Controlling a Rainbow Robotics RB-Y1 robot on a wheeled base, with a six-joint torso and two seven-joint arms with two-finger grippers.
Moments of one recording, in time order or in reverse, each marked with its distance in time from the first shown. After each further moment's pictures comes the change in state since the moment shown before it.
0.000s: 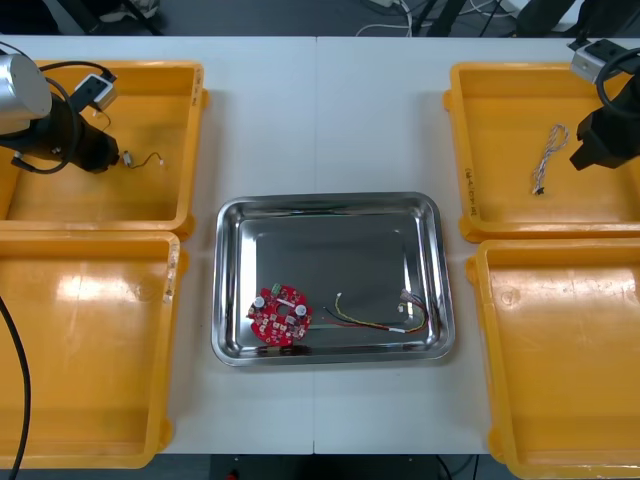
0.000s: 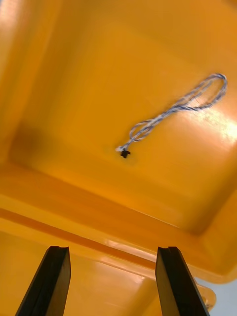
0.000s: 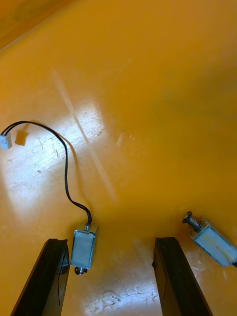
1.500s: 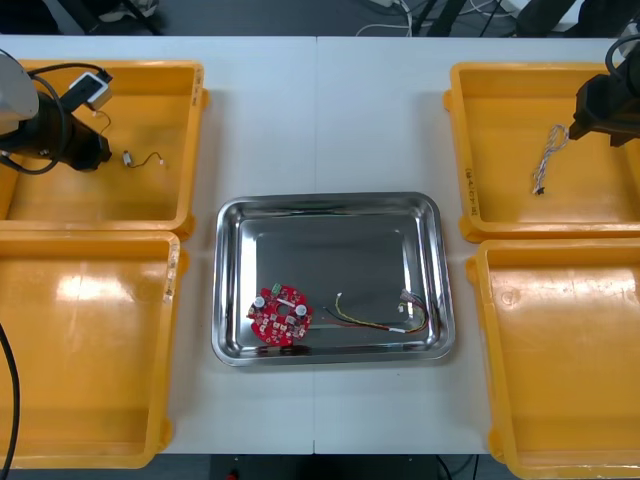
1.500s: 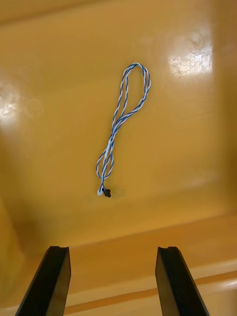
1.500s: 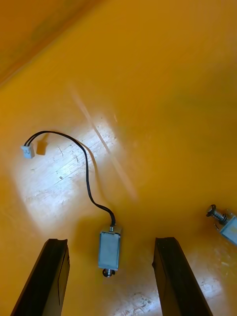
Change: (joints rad) right arm -0.135 0.171 -0.191 0.283 0.311 -0.096 -0.401; left arm 0.012 0.024 0.001 0.008 0.055 -0.054 -0.118
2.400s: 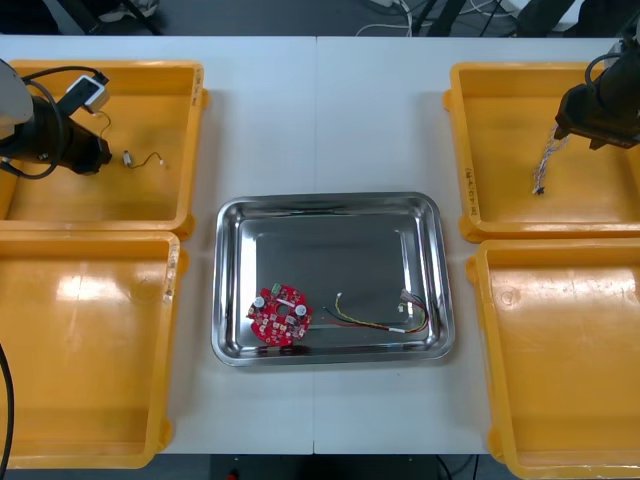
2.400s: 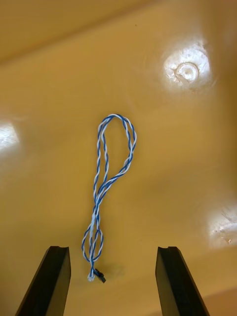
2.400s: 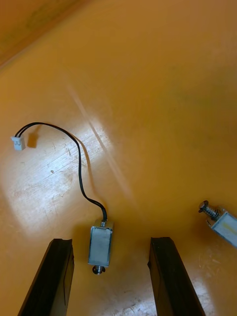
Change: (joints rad) right arm -0.168 0.001 -0.019 0.556 0.085 -0.418 -0.007; left arm 0.020 0.008 0.005 0.000 0.059 -0.008 0.000
